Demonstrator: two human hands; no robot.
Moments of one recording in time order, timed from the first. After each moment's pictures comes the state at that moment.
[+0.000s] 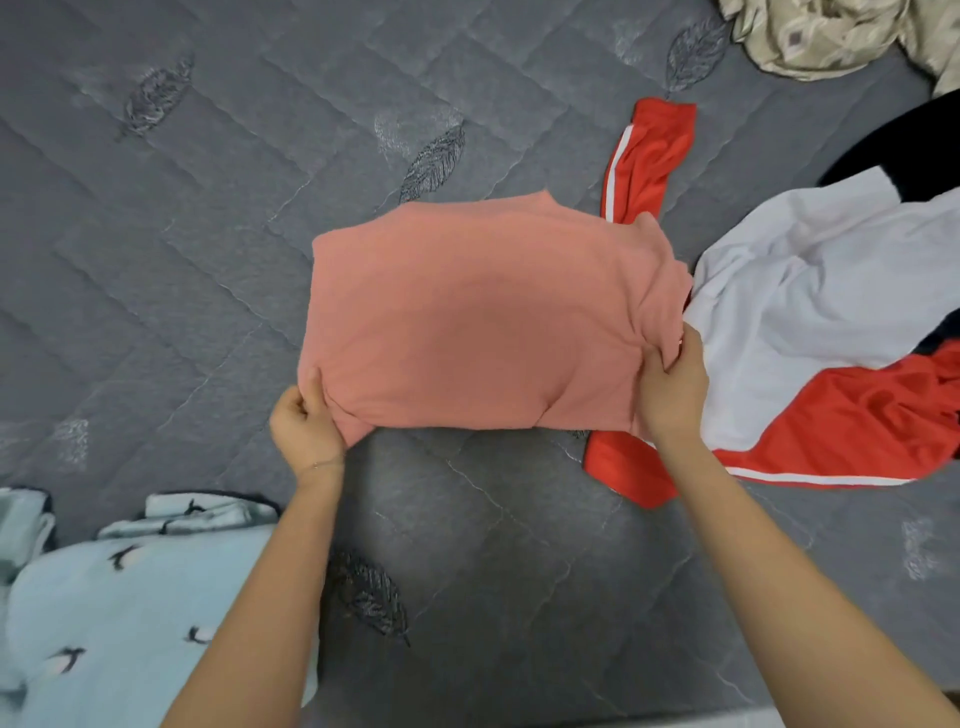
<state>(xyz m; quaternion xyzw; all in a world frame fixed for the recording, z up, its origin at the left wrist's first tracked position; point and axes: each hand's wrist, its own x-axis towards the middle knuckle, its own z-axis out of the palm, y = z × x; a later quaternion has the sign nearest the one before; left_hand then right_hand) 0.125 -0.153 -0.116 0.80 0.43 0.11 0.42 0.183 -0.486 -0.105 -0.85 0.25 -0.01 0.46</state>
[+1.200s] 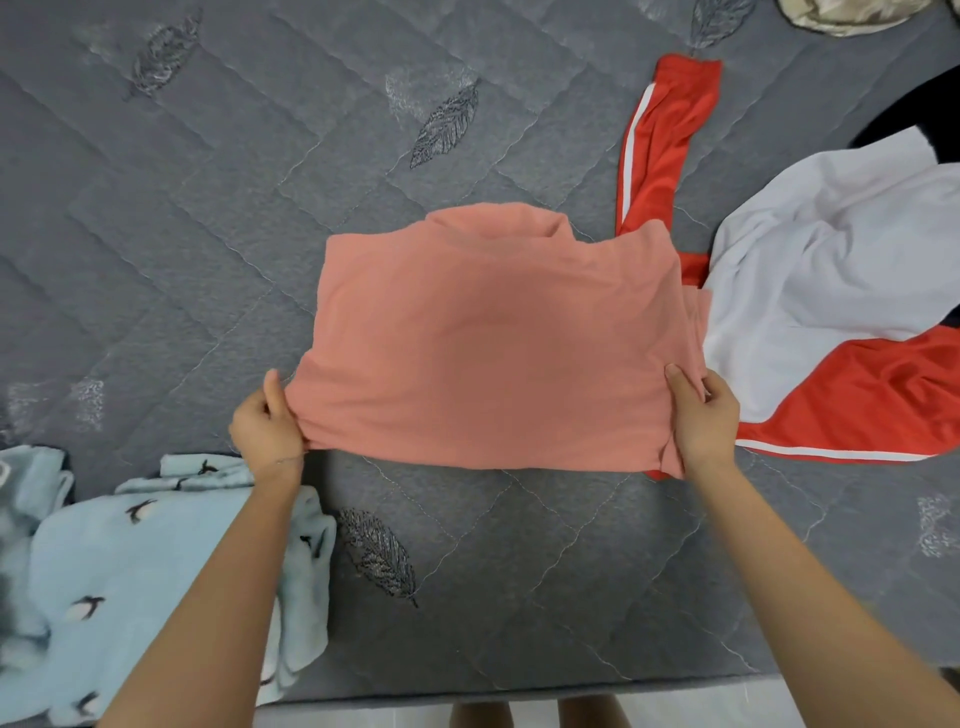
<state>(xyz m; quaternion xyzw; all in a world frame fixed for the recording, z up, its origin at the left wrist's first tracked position) 0.078 -0.103 -0.125 0.84 0.45 0.06 0.31 0.125 -0.513 -0.125 -0.75 0.36 0.07 0.55</state>
